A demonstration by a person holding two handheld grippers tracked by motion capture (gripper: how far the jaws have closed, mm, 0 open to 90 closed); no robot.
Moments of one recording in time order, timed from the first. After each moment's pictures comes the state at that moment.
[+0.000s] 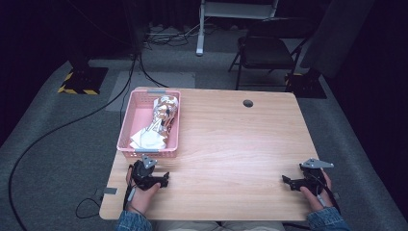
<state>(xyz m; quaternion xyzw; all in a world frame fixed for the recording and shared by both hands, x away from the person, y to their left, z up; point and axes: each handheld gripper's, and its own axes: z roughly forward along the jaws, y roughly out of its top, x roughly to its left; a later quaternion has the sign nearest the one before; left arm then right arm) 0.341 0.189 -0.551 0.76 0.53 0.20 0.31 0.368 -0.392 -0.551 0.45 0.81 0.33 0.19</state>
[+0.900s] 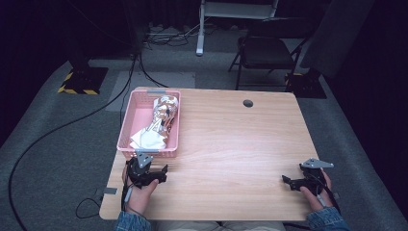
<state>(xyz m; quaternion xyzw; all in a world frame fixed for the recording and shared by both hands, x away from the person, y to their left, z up) 0.334 0.191 -0.517 0.73 0.53 0.24 0.36 0.368 -0.392 -0.551 0.45 0.81 0.33 0.19</state>
